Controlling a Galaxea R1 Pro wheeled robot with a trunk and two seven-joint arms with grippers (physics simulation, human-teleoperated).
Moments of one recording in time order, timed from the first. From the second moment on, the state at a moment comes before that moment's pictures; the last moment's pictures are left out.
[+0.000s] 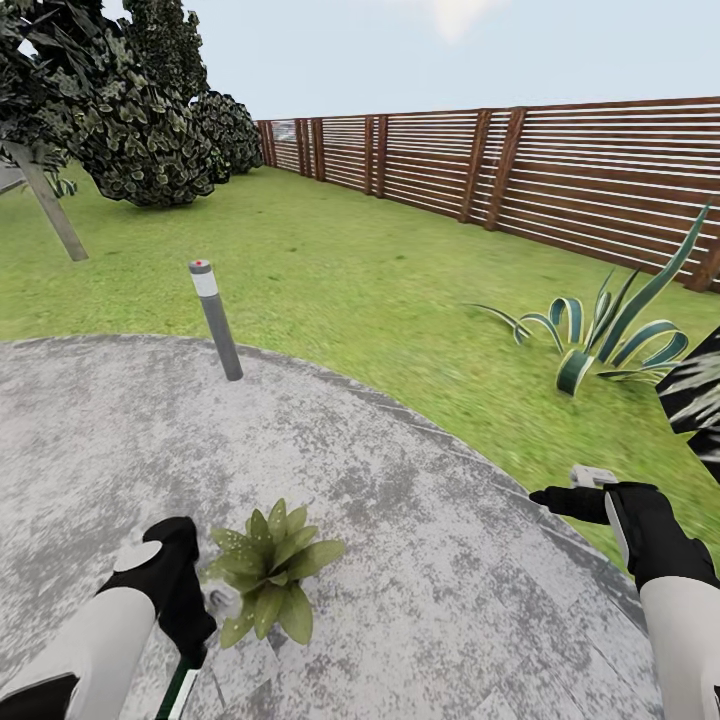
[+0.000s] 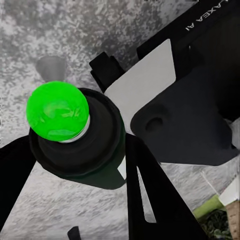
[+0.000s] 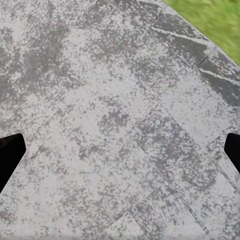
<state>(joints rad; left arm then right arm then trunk) -0.75 0.07 0.27 -0.55 -1.60 0.76 -1.56 -0.76 -0.24 -0.37 -0.81 0.25 0.75 0.43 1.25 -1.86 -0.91</state>
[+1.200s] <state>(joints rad) -0.79 0.06 0.27 -0.56 -1.60 0.76 -1.56 -0.76 -0.24 -0.37 -0.81 0.26 0.75 0.43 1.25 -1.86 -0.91</state>
